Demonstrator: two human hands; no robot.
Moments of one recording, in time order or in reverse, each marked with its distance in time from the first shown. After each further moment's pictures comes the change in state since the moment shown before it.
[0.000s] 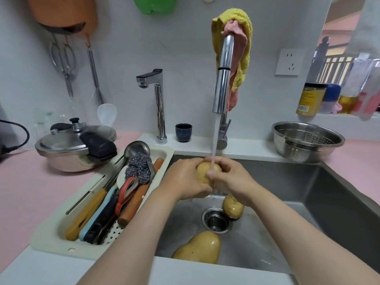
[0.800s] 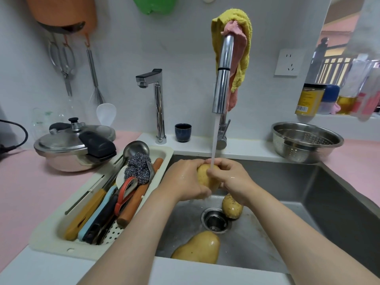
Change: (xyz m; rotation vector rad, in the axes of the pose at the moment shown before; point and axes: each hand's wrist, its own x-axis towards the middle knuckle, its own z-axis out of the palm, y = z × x) left_hand -0.001 0.000 0.000 0.053 -0.037 0.001; right_hand 0.003 0.003 0.001 0.046 0.044 0.042
